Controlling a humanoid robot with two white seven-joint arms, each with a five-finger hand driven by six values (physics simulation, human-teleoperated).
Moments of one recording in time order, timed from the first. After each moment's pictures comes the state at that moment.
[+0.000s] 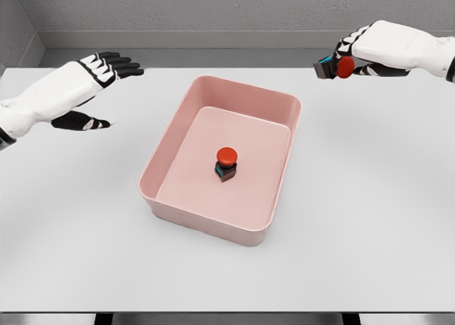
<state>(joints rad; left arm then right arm) -0.40 0.79 -0.29 -1.58 -0.37 -0.61 -0.24 -0.85 -0.79 0.58 -1.34 0.41 -0.61 0.49</state>
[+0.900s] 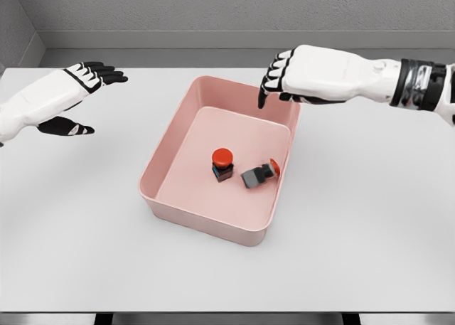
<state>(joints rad) -0.38 0.81 -0.29 -1.51 -0.37 -0.61 -0.26 -0.83 -0.75 0.66 -1.64 0.30 -0.61 0.48</state>
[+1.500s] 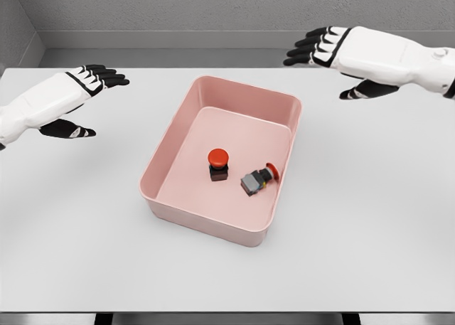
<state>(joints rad) -0.38 0.81 -0.29 -1.52 -0.37 -0.61 -0.26 -0.77 -0.88 0.56 -1.62 0.22 -0.61 0.46</state>
